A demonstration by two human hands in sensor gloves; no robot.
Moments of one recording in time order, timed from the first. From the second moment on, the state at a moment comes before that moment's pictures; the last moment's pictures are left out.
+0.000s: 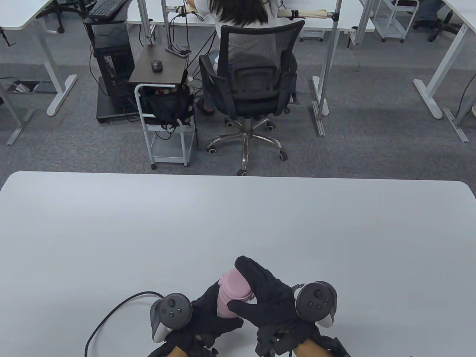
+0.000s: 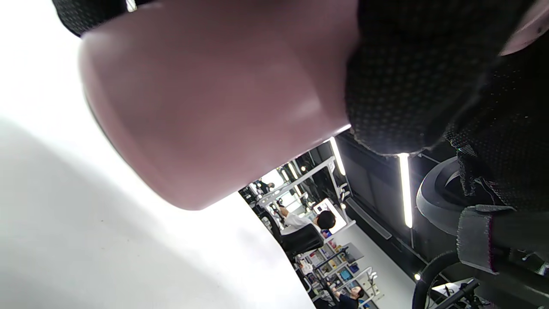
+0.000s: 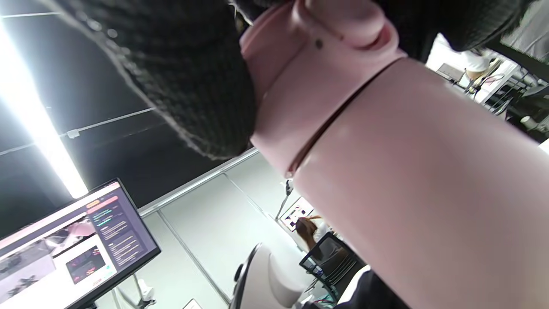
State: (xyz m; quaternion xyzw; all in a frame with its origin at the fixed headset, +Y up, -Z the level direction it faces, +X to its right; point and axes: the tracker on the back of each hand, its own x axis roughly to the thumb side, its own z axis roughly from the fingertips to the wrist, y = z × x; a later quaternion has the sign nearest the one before) left_hand -0.133 -0.783 -0.264 -0.01 -0.22 0.49 0.84; right_hand 0.091 -0.666 -0.263 0.33 -0.07 0.79 0.51
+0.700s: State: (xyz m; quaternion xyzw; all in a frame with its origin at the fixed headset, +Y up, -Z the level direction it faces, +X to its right) left_hand -0.132 -0.784 -0.264 -0.01 -0.22 0.49 0.84; right_hand 0.090 -0.668 -0.265 0.34 -0.03 0.78 0.53
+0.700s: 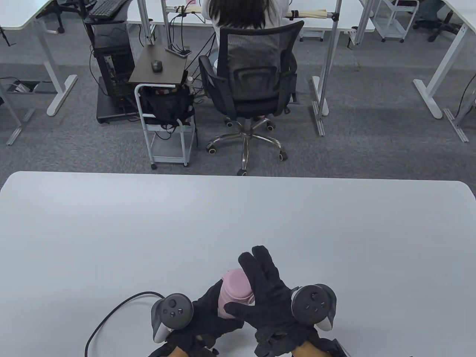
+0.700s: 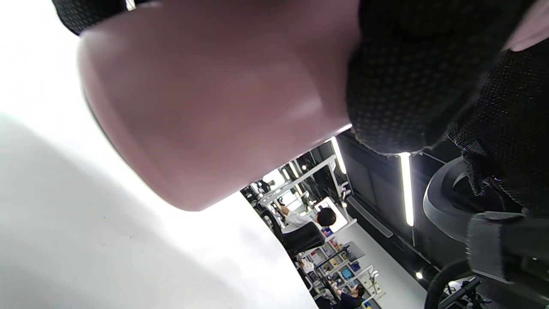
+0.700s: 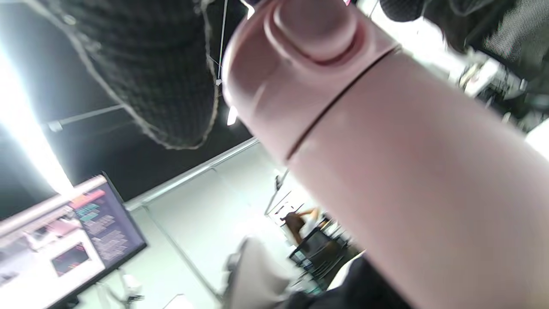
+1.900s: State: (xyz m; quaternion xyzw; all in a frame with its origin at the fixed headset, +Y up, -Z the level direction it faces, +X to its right) left_hand -0.130 -0.780 -0.263 -0.01 -0.22 0.49 0.84; right_hand 0.089 -0.674 -0.272 0.39 0.05 0.74 0.54
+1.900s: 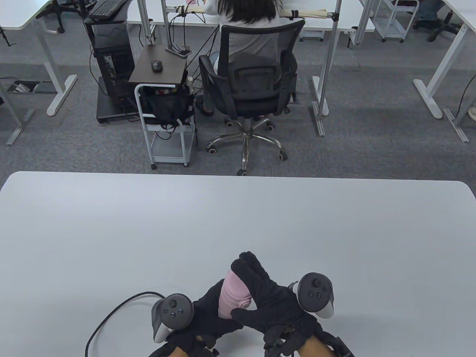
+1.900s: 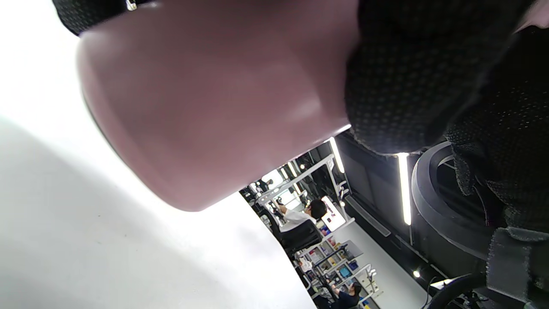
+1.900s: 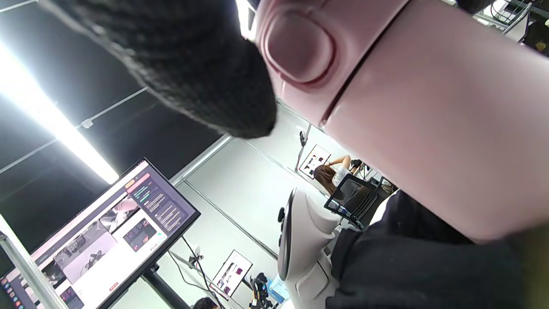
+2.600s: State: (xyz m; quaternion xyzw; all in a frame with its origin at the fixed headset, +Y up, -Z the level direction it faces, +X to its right) left_hand -0.129 -0.779 -0.262 -0.01 -0.23 0.48 0.84; right_hand 0.087 -0.677 -0.268 0.37 -0.01 0.76 0.53
